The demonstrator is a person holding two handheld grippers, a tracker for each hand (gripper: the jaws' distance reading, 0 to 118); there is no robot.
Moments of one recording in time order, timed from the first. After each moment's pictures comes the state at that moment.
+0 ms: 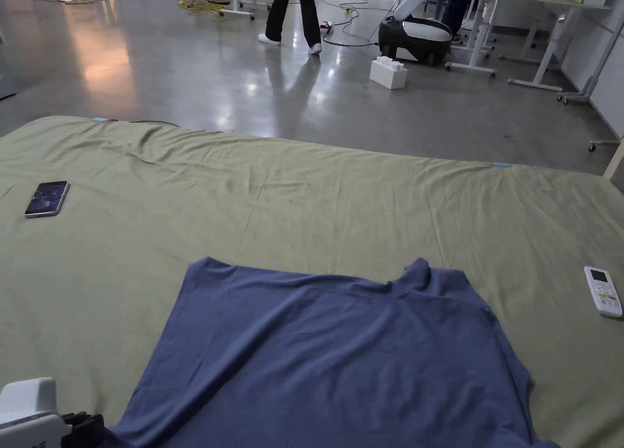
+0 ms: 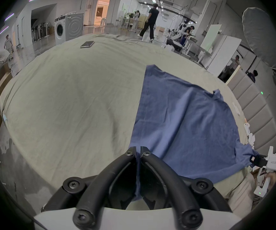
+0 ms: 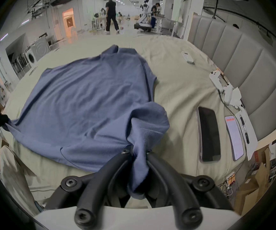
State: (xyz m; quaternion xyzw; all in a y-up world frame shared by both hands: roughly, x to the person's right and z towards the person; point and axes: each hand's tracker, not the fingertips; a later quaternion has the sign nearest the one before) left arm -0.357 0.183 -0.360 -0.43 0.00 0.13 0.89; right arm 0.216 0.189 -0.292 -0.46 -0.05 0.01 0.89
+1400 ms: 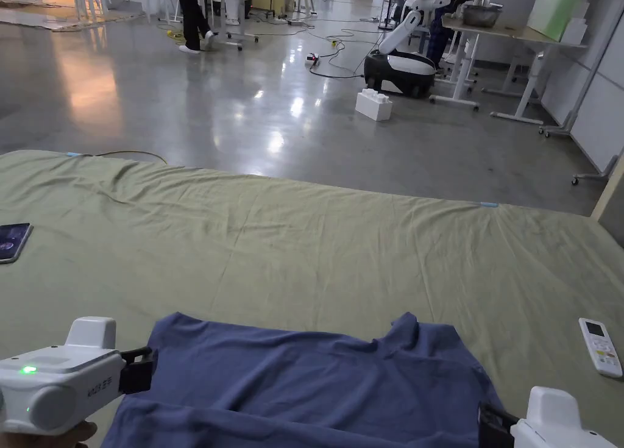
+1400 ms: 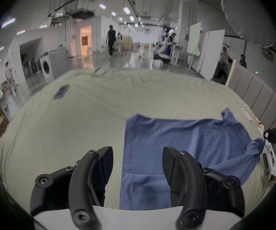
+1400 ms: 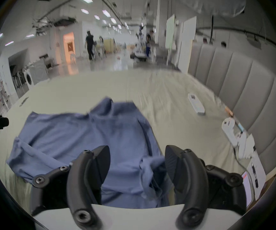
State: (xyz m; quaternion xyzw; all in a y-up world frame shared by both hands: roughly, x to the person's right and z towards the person) left arm -0.304 0.189 -0.535 -0.30 -0.03 0.02 0.95; right arm 0.223 0.202 -0.451 -0.28 -0.07 0.02 0.96
